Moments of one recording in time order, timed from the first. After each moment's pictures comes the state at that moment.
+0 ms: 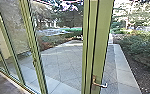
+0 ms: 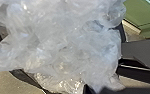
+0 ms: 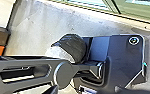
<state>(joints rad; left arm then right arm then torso) 1.55 2.98 -2.56 -0.26 0.02 0.34 -1.48 1.81 -1.09 -0.10 0.03 0.05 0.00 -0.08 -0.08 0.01</state>
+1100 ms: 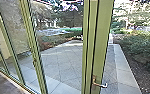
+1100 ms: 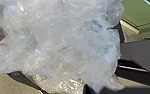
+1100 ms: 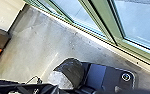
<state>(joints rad) 1.55 2.99 -2.56 -0.26 0.02 0.34 -1.02 1.55 -0.85 0.05 -0.21 0.05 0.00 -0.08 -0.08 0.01</state>
